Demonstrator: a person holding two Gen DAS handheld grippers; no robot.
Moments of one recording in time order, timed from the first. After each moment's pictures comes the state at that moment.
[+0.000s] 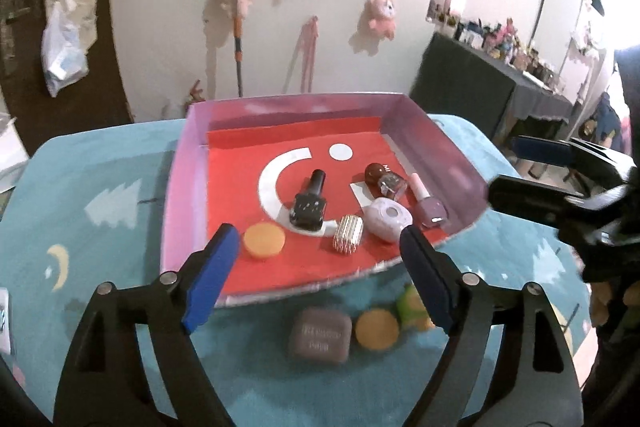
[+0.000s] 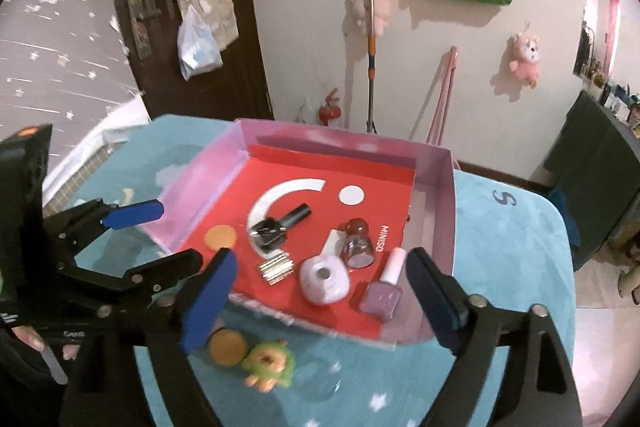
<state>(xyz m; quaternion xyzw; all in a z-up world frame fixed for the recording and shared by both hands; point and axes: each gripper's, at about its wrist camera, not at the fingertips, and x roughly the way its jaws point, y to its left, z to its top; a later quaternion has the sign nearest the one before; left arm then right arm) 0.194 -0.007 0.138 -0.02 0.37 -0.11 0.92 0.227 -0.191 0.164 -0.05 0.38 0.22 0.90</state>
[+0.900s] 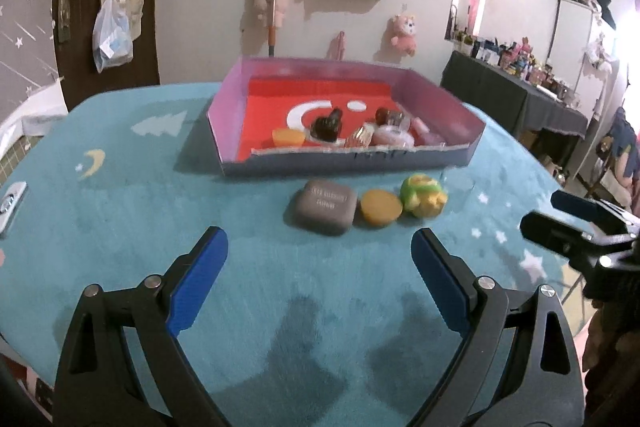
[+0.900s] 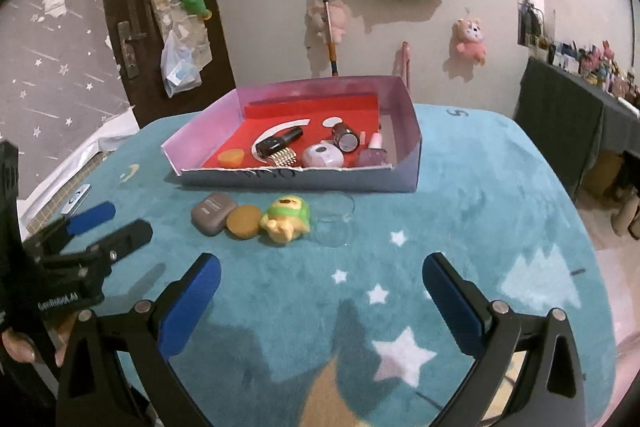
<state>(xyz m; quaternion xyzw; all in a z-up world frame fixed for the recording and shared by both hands) 0.075 -0.006 0.073 -0.03 0.32 -0.06 0.94 0.085 -0.226 0.089 0.01 0.34 0.15 0.93</state>
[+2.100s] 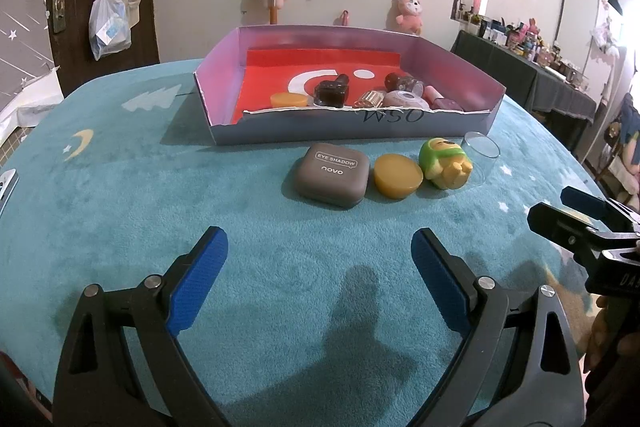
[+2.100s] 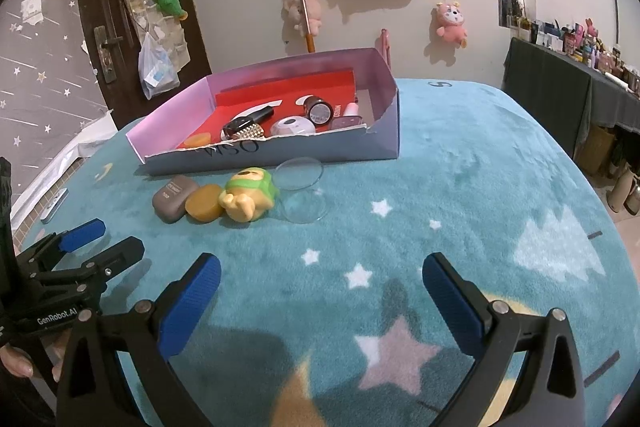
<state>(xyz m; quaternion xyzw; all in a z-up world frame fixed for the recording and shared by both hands) 0.087 -0.012 0.042 -0.02 0.35 -0.05 0.94 0.094 -0.236 0.049 0.03 0.35 0.12 0.93</state>
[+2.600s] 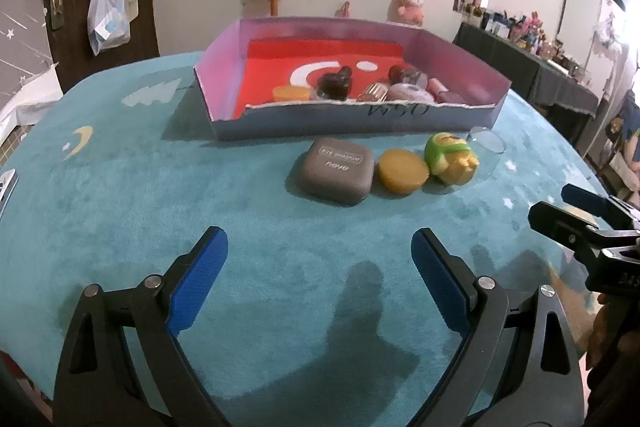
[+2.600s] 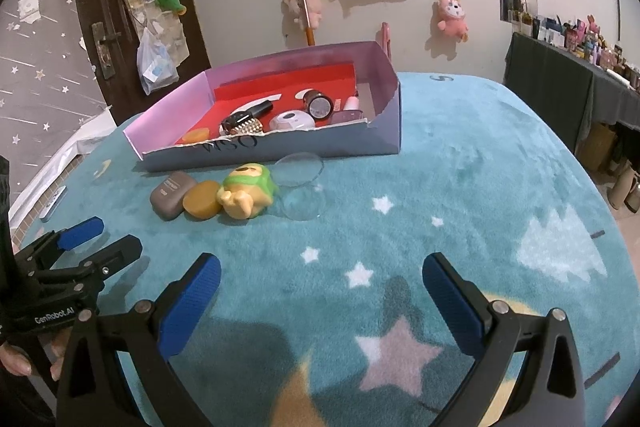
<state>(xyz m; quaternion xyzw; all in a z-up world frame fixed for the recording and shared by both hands) 0.094 -0.008 0.040 -0.01 0.37 -0.05 0.93 0.099 -0.234 0.048 0.03 0.37 0.12 0.92</state>
